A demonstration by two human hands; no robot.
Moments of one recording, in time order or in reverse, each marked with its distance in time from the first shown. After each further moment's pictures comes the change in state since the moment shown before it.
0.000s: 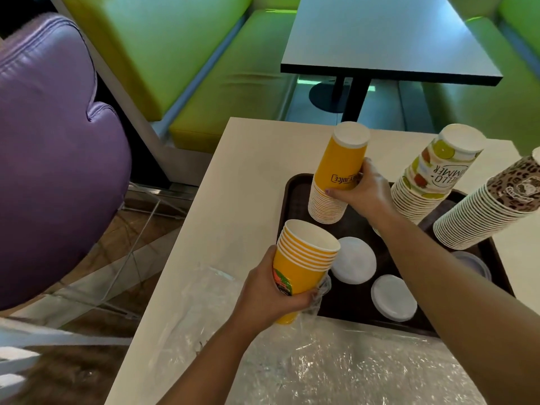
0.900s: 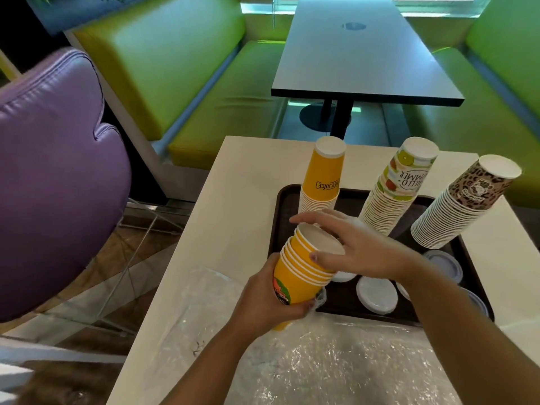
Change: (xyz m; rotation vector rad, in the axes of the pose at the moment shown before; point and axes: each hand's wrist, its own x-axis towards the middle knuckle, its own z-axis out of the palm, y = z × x) left_hand -0.025 0.013 0.004 0.055 -0.040 0.113; right_hand -0.114 -0.040 -0.054 -0.014 -0.668 -0.418
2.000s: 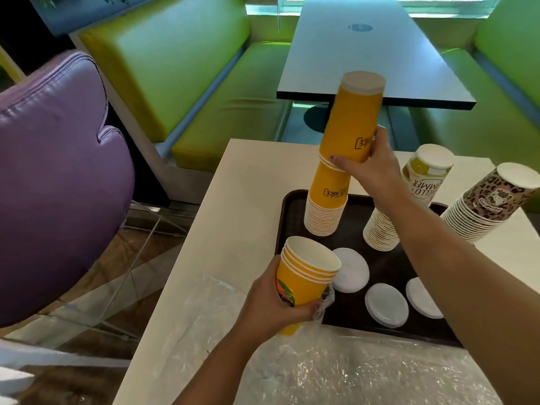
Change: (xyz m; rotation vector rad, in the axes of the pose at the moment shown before) left_hand 0.012 0.001 -0.004 -0.059 0.005 -0.078; right_hand 0.082 0.015 -0.063 0.208 0.807 0.168
